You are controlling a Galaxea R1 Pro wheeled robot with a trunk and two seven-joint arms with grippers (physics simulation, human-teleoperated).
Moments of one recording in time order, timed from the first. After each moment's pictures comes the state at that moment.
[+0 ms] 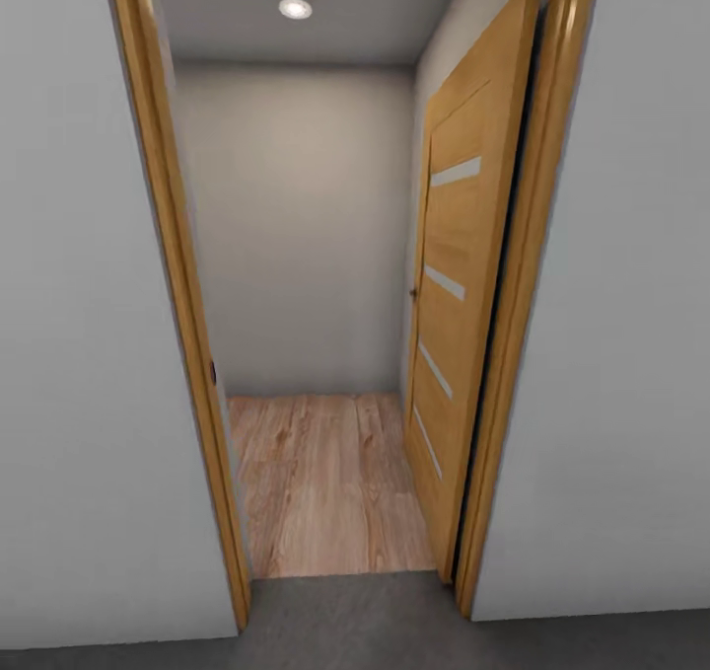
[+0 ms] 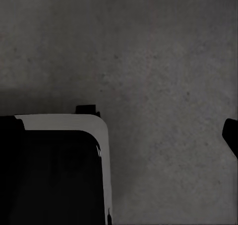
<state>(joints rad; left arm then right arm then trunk) -0.20 0.00 -0.05 -0.01 0.28 -0.09 0.17 -0.12 -0.07 0.30 0.03 -0.32 -0.22 -0.05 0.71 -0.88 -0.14</state>
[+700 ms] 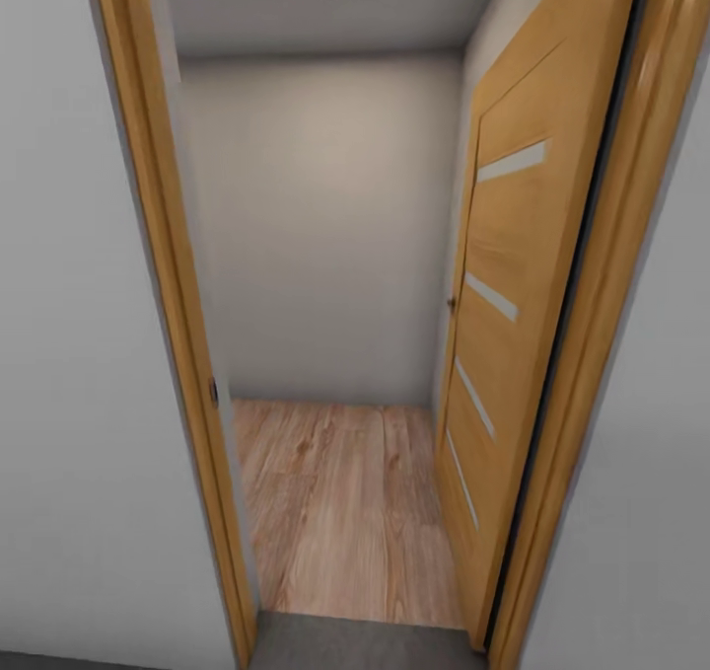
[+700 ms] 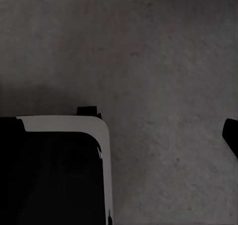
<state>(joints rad) -0.20 0.00 -0.05 -0.01 0.28 -0.09 0.17 -0.12 -0.07 0.31 0.03 -0.32 -0.22 -0.04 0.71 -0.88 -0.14</state>
